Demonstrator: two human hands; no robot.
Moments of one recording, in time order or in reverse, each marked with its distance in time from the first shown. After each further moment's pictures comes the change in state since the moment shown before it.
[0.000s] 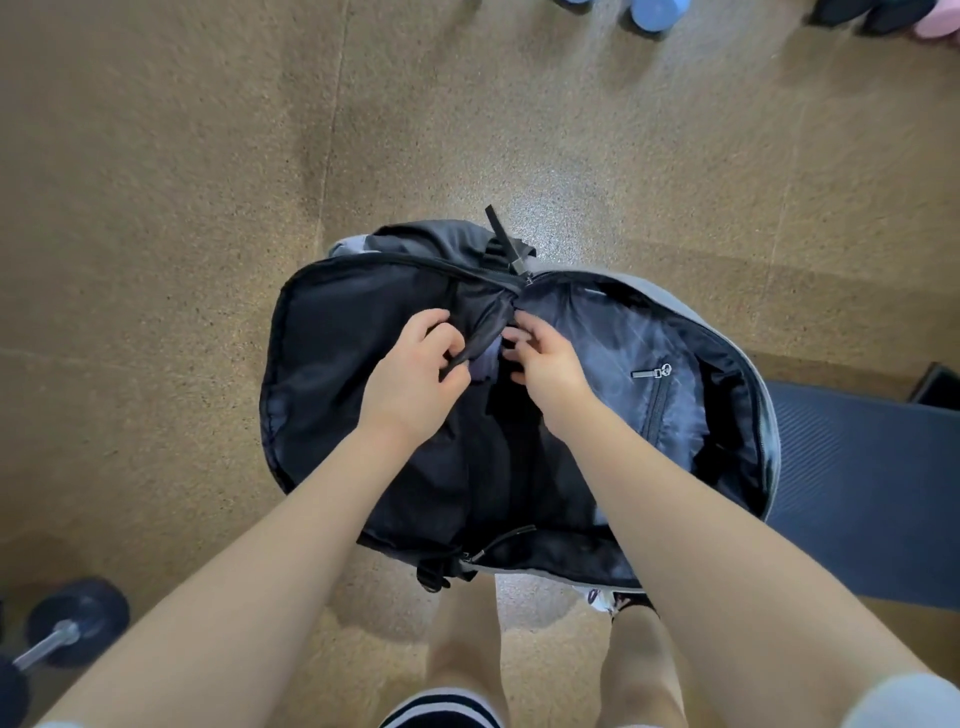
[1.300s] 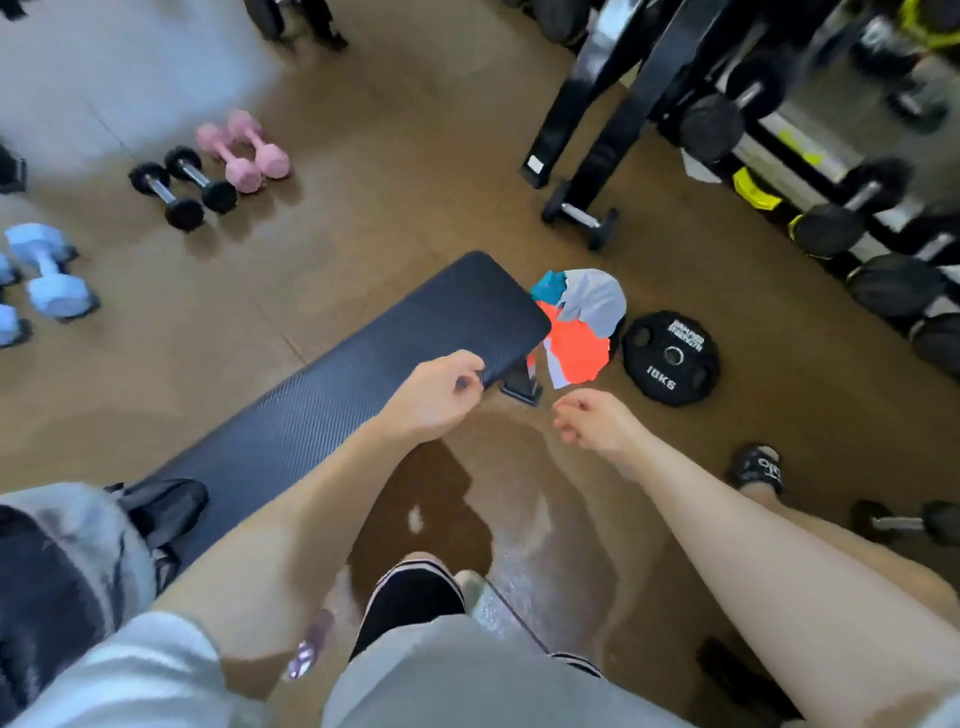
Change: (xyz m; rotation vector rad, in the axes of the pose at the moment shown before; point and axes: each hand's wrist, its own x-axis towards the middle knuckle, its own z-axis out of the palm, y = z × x) left_hand -0.306 0.616 0.355 0.236 -0.688 0.781; right_hand -0.462 0.318 -0.640 0.213 0.643 0.064
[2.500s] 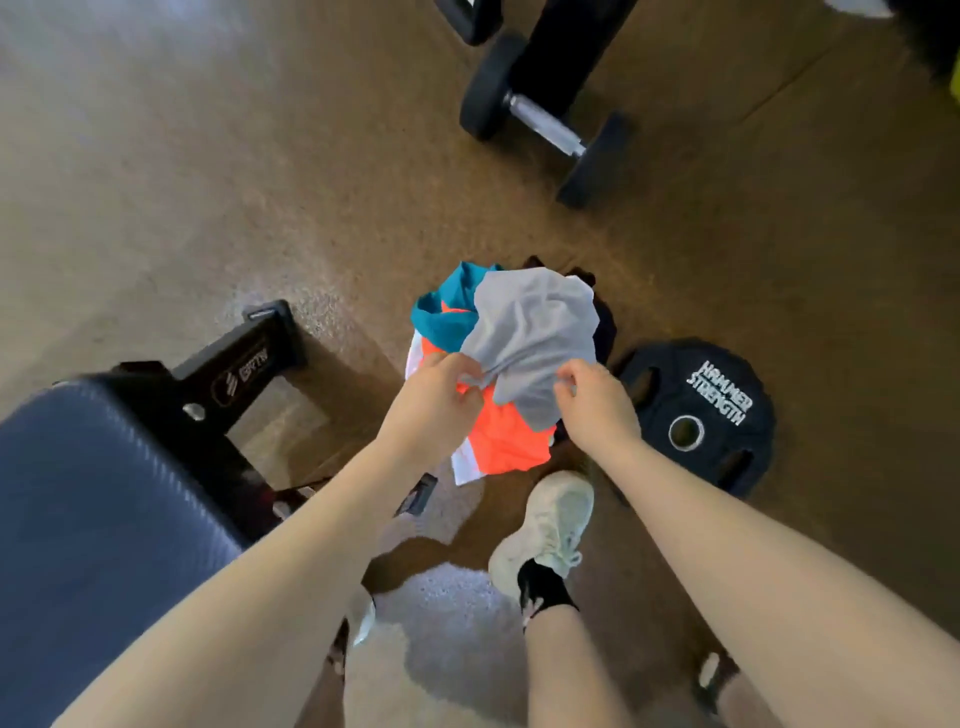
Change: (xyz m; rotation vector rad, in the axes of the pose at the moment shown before) left_hand 0.643 -0.006 0.278 -0.035 -0.094 -0.421; right_hand 0.653 0.185 -0.225 -0.444 -0.057 0.059
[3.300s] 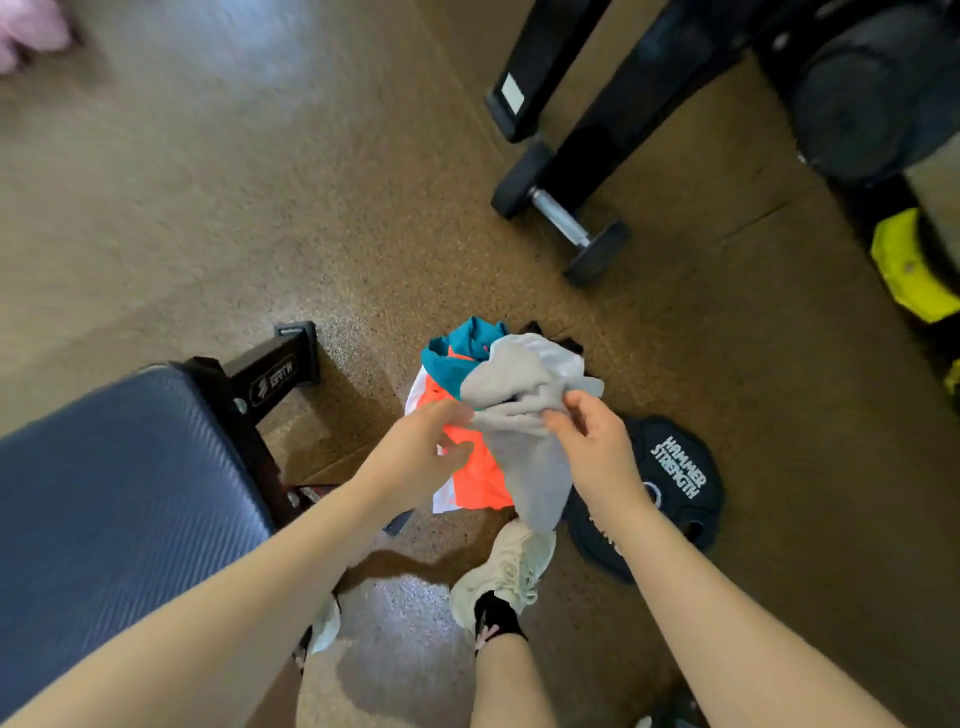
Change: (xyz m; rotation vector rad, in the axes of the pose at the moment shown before) left_hand -0.059 0.017 -0.033 -0.150 0.043 0.126; right_hand -0.069 -0.047 -0.076 0.531 0.023 -0.220
